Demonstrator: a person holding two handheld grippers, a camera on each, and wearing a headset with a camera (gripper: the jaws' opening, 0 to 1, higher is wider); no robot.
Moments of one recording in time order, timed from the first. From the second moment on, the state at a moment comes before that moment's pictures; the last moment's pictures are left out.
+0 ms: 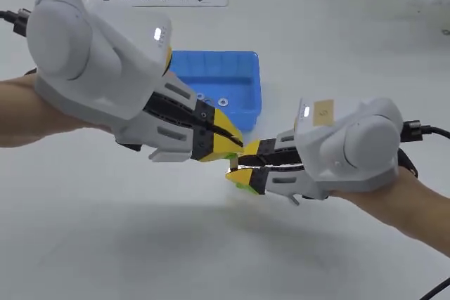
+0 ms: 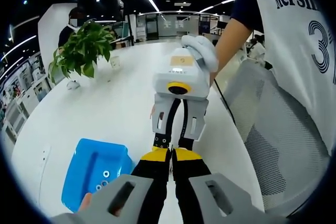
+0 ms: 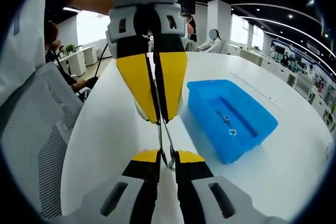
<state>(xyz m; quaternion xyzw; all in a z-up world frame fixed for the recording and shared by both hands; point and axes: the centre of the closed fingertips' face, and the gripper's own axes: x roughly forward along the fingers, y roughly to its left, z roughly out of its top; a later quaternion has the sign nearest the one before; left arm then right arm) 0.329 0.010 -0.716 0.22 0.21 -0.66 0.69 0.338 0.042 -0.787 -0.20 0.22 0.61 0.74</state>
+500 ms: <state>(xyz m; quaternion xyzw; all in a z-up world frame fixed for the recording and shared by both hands) 0.330 0.012 -0.716 0.22 0.21 -0.66 0.69 0.337 0.050 -0.785 -0.20 0.22 0.62 0.73</state>
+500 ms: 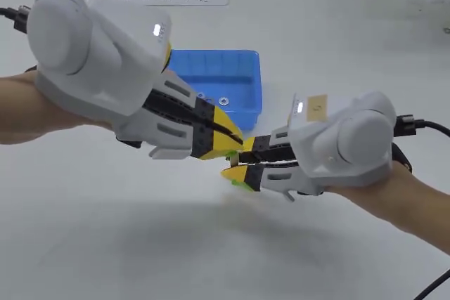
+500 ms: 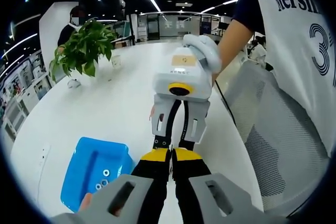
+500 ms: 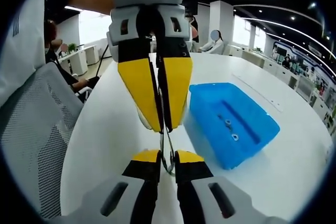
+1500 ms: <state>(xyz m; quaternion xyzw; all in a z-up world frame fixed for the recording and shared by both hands) 0.324 0.024 -0.688 0.22 0.21 -0.65 0.70 0.335 0.060 -0.758 -0.22 0.19 0.61 0.74</state>
